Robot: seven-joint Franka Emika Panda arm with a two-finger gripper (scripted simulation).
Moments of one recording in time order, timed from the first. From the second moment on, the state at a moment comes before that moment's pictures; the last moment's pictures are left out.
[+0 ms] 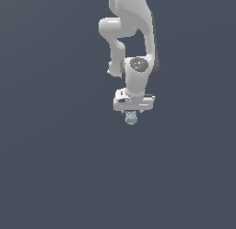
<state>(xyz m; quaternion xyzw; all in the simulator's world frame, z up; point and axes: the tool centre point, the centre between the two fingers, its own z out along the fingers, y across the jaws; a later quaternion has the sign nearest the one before) -0.100 0.076 0.088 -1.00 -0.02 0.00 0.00</state>
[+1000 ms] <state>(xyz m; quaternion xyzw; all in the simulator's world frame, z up) -0.101 0.077 0.041 -1.00 -0.02 0.00 0.00</state>
